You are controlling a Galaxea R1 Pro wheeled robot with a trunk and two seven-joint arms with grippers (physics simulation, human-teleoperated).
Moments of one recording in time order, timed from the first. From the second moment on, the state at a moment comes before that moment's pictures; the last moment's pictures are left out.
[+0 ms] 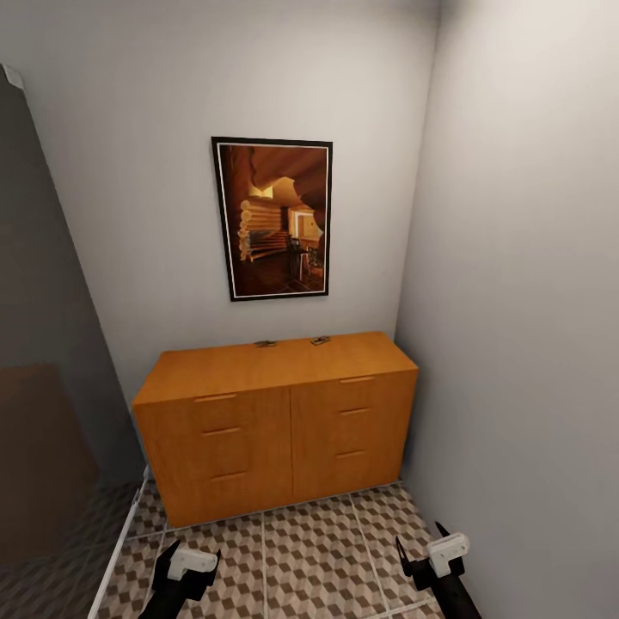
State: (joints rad) left arm -0.52 0.04 -0.54 0.08 0.39 -0.72 -0.03; right arm -0.47 -0.06 0.27 -0.02 0.08 -0.88 -0.12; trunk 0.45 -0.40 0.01
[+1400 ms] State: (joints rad) left arm -0.52 0.04 -0.54 0.07 0.39 -0.57 -0.03; right arm -0.47 -0.06 0.26 -0.63 0.09 -0.30 -0.14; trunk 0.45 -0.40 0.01
